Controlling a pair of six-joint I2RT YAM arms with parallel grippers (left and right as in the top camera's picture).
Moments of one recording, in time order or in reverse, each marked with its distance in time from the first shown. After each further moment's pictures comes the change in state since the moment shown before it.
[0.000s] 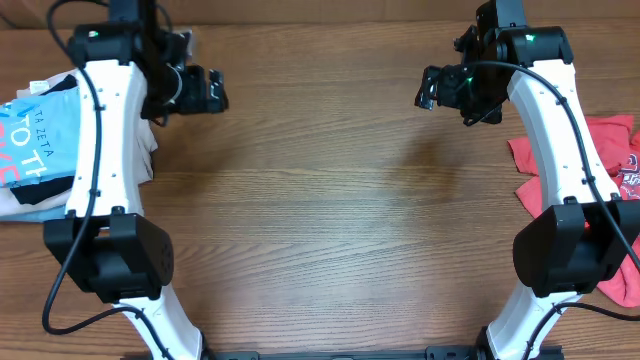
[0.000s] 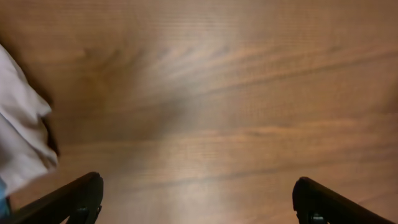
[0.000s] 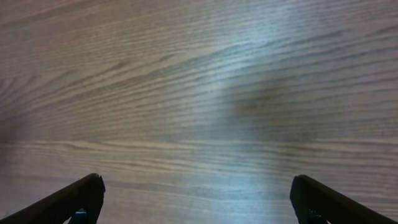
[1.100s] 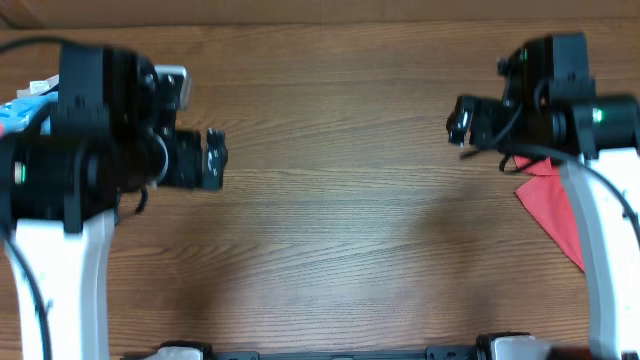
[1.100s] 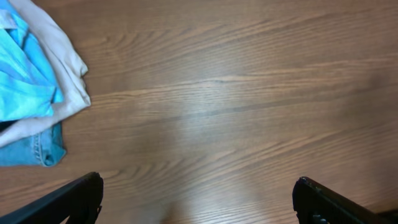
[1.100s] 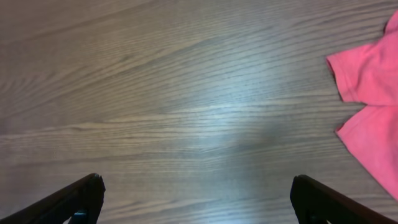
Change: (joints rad) left arm -0.160 -0.599 -0.114 -0.207 -0.108 -0.024; right arm 0.000 -0.514 -0.321 0.024 0.117 0.034
